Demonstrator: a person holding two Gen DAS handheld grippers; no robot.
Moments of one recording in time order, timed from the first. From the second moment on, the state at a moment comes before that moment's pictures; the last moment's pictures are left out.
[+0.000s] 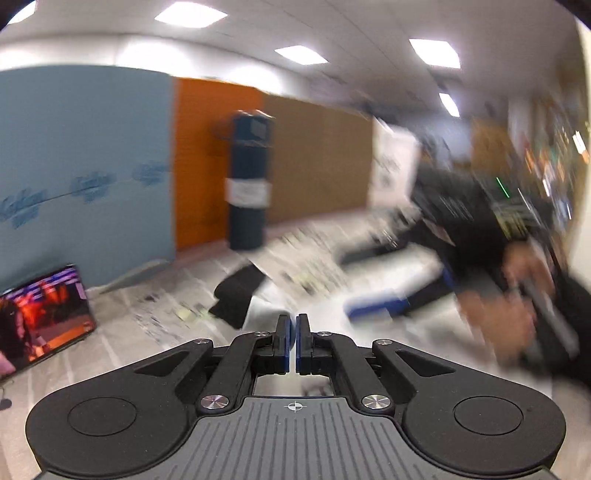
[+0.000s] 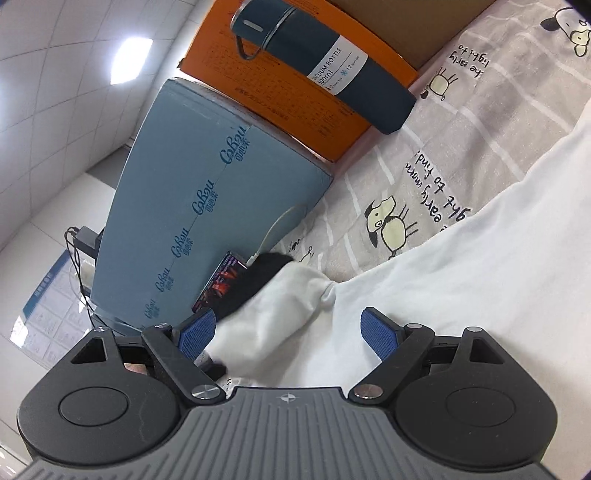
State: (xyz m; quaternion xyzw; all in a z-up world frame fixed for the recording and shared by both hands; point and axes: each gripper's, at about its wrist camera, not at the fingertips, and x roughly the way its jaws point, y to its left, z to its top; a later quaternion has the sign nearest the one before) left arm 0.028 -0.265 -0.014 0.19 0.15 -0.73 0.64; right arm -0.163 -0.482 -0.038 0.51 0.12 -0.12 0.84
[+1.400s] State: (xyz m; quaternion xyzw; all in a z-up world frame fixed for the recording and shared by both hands) left arm -0.051 -0.235 -0.050 0.41 -0.06 -0.69 0.59; right arm -0.174 -0.472 -0.040 0.54 0.16 -0.11 0.82
